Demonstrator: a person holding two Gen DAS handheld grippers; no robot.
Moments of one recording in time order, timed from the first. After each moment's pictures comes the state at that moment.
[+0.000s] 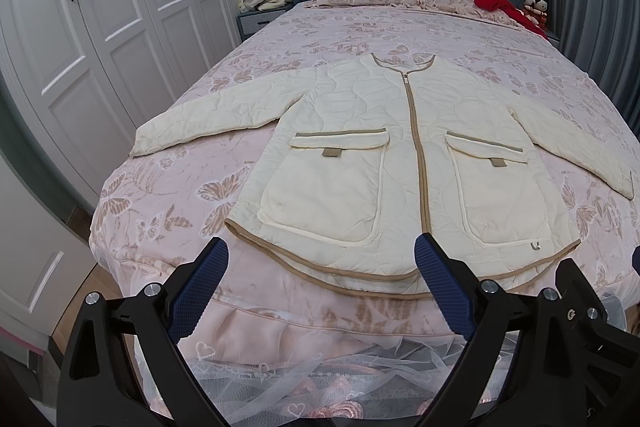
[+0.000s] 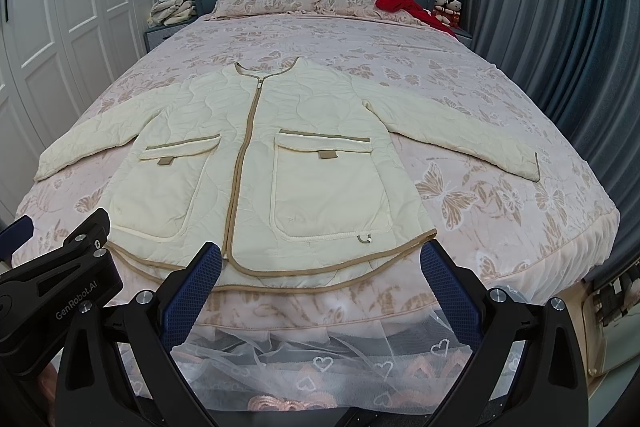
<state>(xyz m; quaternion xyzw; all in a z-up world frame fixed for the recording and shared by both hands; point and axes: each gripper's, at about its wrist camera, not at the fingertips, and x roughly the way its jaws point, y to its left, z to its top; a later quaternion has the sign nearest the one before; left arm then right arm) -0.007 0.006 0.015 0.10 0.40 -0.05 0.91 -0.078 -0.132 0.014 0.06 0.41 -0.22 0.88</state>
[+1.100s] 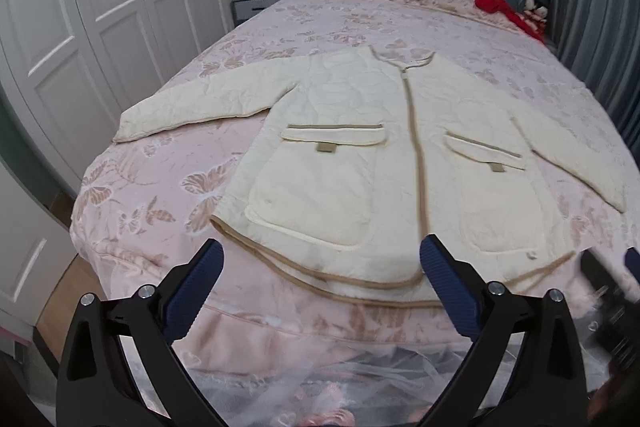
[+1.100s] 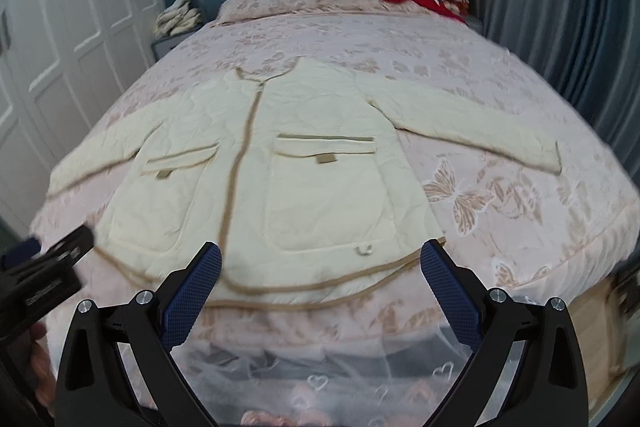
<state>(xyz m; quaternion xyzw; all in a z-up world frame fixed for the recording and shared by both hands) 0.016 0.015 0.006 0.07 0.42 -0.06 0.90 -0.070 -0.192 0.000 0.12 0.40 -0.19 0.89</state>
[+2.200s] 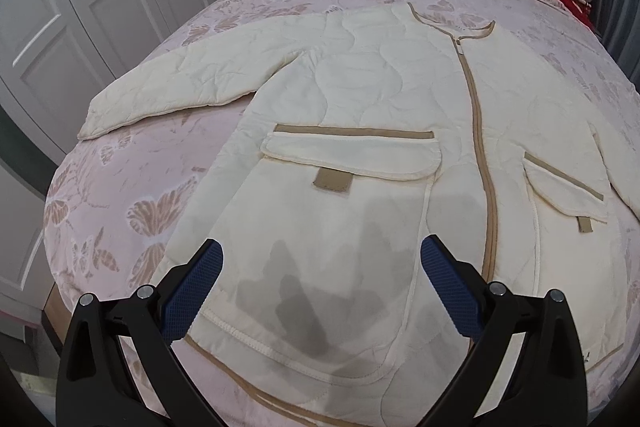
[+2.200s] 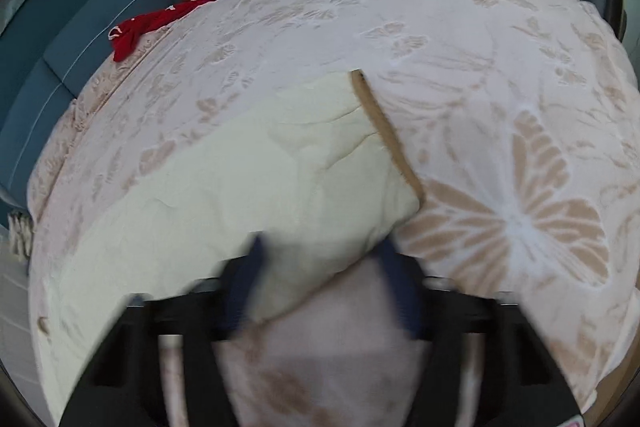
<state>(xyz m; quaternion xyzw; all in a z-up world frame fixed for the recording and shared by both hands) 0.165 -0.019 -0.078 0.06 0.49 -0.02 0.87 -0.050 -0.659 -0.143 0.40 0.30 -0.44 0.74</state>
